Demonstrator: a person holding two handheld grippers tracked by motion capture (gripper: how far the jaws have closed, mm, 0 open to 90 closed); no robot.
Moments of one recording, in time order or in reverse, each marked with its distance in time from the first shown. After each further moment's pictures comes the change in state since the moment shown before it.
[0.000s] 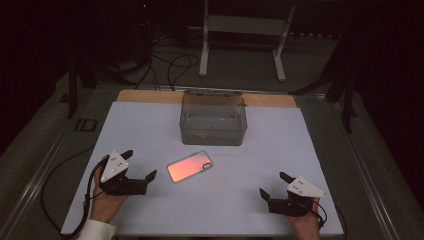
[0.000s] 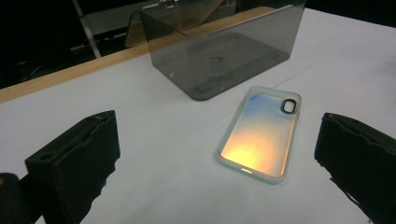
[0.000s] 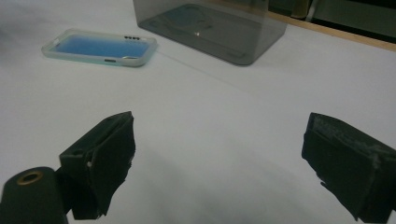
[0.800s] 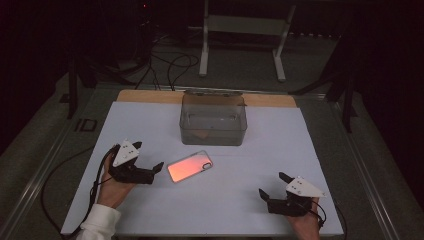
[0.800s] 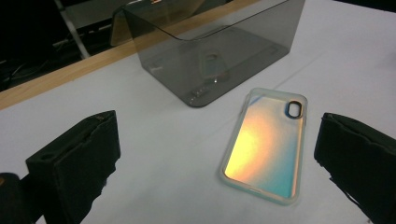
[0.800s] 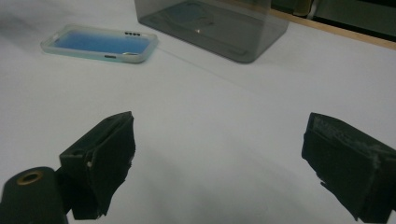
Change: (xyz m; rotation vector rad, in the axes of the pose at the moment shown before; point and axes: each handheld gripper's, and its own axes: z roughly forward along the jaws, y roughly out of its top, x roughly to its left) left arm 0.009 0.018 0.028 0.051 -0.046 0.040; right arm 0.001 0.000 0.001 0.012 0.001 -0.011
